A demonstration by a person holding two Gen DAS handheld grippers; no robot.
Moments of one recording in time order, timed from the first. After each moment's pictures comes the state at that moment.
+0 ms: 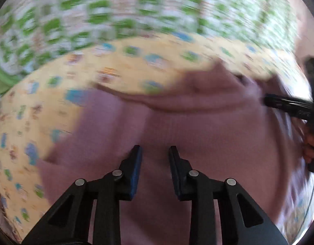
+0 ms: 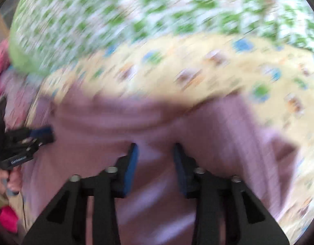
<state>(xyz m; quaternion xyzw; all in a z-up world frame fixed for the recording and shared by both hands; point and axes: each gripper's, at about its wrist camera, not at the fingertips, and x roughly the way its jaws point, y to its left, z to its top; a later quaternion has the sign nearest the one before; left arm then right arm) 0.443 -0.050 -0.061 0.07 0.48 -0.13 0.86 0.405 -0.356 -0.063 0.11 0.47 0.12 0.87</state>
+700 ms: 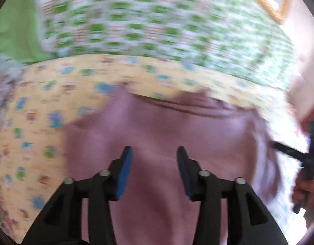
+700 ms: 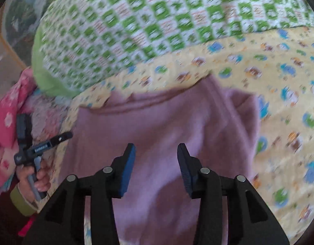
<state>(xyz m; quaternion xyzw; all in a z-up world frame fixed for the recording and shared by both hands) 0.365 -0.022 -0.014 -0.05 0.45 -0.16 0.88 0.303 -0.368 -0.014 0.20 0.44 0.18 0.86</state>
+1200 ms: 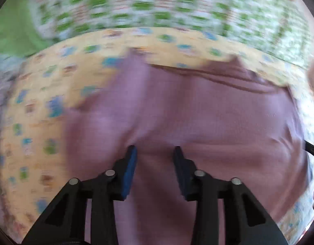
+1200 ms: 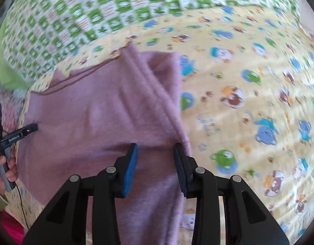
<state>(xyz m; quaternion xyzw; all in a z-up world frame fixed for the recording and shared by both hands) 0.384 -0.019 -0.067 0.02 0.49 -0.06 0.87 0.268 -0.421 -0.054 0.16 0.49 0.02 0.86</state>
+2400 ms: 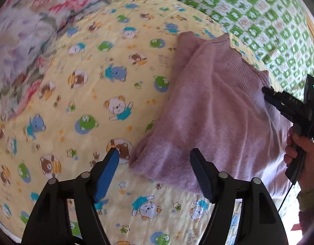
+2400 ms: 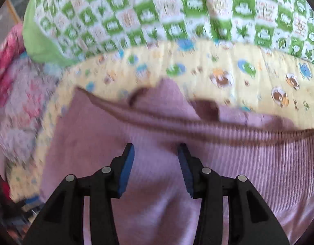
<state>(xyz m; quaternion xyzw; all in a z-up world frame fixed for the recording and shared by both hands) 0.222 0.081 -0.079 -0.21 0.52 0.05 0.83 0.413 -0.222 -0.041 0.10 0.48 0.20 0.85</state>
